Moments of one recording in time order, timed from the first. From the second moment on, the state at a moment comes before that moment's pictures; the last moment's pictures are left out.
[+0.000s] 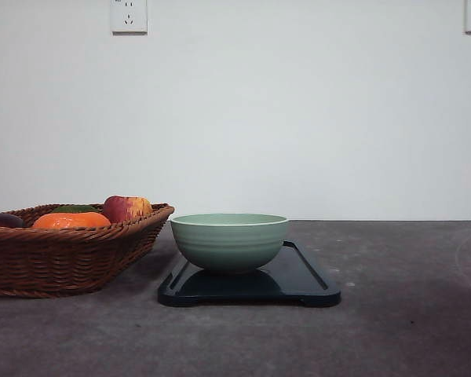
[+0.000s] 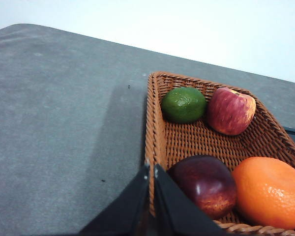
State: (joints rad) left_arx 0.00 0.01 0.03 -0.18 0.02 -0.21; right_arx -0.01 0.00 0.02 -0.09 -0.03 0.00
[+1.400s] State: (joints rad) left_arx 0.00 0.01 0.03 -0.18 0.02 -0.21; right_arx -0.01 0.00 0.02 -0.09 -0.03 0.00
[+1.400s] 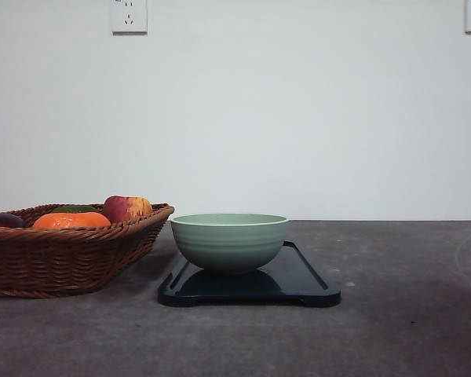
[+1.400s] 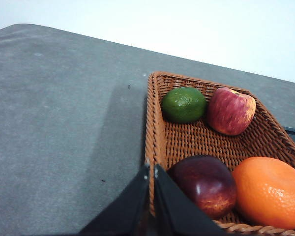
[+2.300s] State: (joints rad) left_arx 0.00 0.01 0.03 -0.18 0.02 -0.21; right_arx -0.01 0.00 0.02 -0.09 -0.03 0.00
